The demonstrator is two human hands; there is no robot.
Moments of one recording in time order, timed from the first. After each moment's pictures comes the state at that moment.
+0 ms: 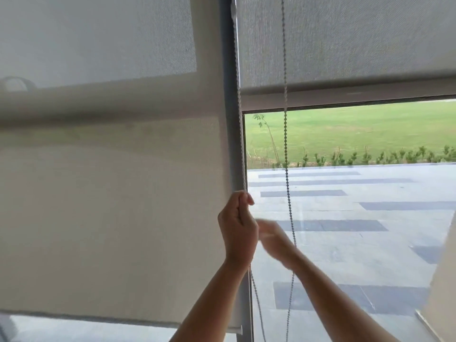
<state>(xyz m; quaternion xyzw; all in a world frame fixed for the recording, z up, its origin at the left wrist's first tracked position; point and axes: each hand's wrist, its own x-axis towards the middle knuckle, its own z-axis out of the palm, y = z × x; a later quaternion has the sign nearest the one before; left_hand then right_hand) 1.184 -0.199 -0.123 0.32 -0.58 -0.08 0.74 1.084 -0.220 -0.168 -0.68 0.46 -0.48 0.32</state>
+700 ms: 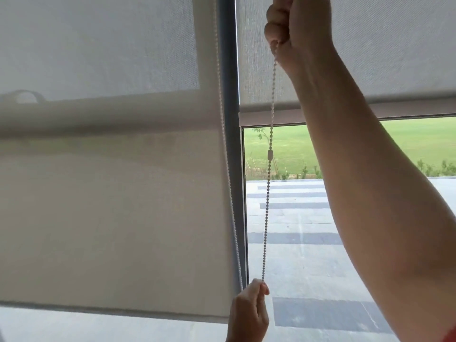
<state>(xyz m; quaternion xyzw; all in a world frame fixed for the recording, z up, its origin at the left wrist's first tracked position) 1.190 -0.175 -0.274 0.40 -0.73 -0.12 0.53 1.089 -0.167 0.191 -0.54 0.02 -0.74 0.40</state>
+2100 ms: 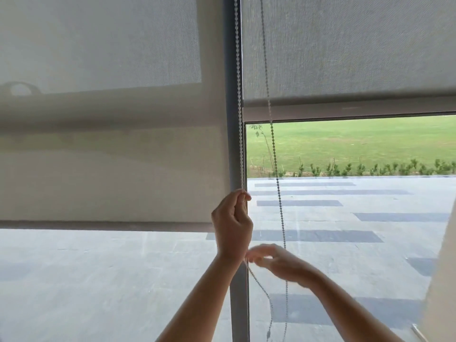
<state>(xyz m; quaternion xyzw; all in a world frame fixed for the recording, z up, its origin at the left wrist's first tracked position) 1.203 -0.213 -0.109 0.30 -0.61 -0.03 0.73 1.069 -0.197 -0.166 -0.75 0.50 -0.29 0.32</state>
